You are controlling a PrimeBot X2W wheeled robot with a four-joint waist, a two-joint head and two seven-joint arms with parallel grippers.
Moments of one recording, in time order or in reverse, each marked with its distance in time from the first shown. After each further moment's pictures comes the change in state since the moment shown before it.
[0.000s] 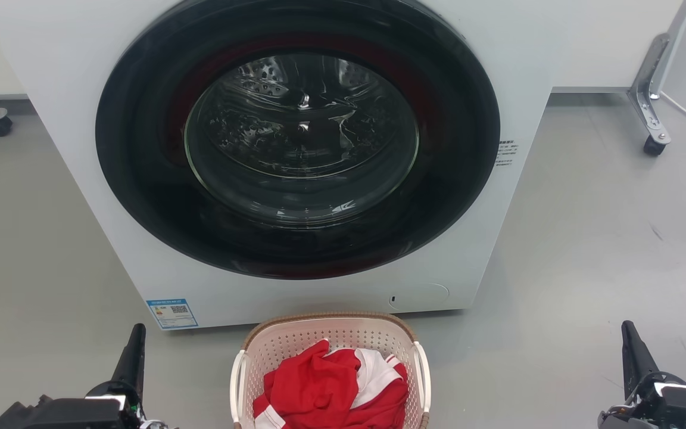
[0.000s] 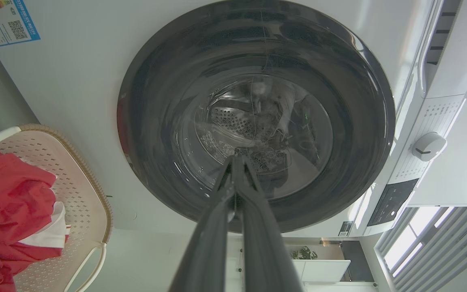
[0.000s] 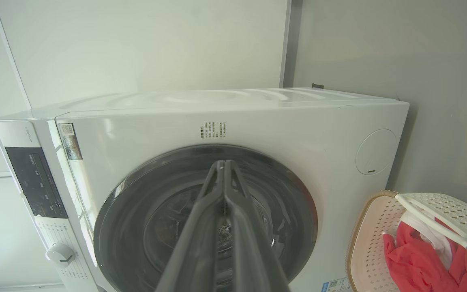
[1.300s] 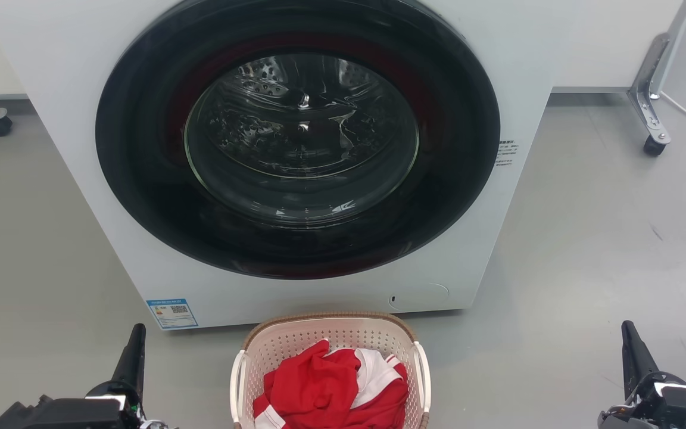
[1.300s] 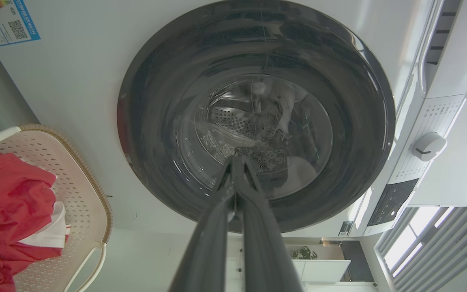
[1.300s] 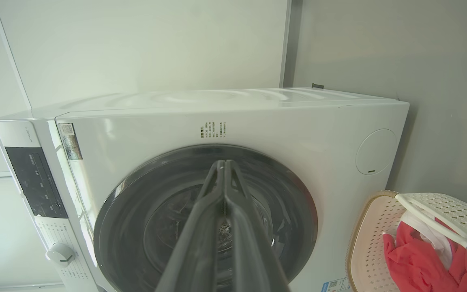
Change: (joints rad) left arm 0.000 0.000 0.000 0.000 0.000 0.000 0.000; right arm 0.000 0.000 0.000 0.000 0.000 0.000 0.000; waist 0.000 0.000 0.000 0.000
